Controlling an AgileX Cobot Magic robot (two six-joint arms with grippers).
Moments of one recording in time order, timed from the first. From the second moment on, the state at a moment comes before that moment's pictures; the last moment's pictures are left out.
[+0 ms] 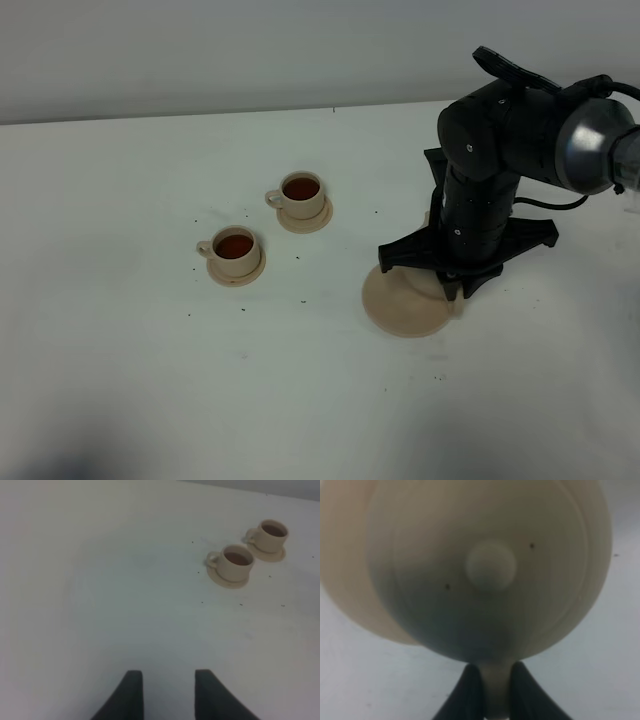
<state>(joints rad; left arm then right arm) 0.06 -0.01 -0.50 -0.07 1.04 -0.07 0.65 2.00 -1.45 -0.01 1.02 0.40</state>
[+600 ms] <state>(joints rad) 0.06 -0.01 -0.50 -0.07 1.04 -0.07 0.77 2.00 -1.45 -0.05 1.01 0.54</state>
